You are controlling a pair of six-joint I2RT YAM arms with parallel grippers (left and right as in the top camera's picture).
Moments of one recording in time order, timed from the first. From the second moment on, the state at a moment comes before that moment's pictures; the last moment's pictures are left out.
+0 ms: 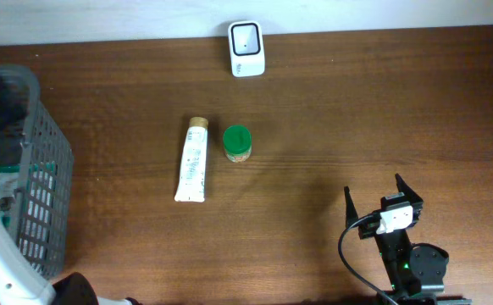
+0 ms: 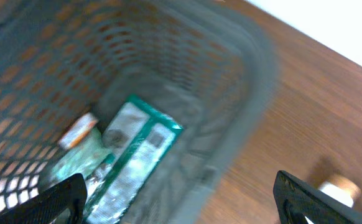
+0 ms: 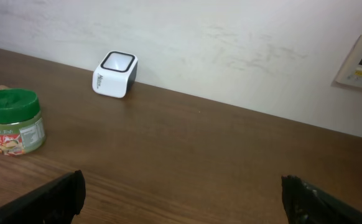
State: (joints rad) left arm 0.47 1.64 2.20 -1.46 -0.11 -0.12; right arm -0.04 0.01 0.01 -0.06 -0.20 -0.18
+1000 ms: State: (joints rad) left arm 0.76 1.66 1.34 -0.80 -0.30 0.19; right arm -0.04 0.01 0.01 -0.06 -0.20 -0.18
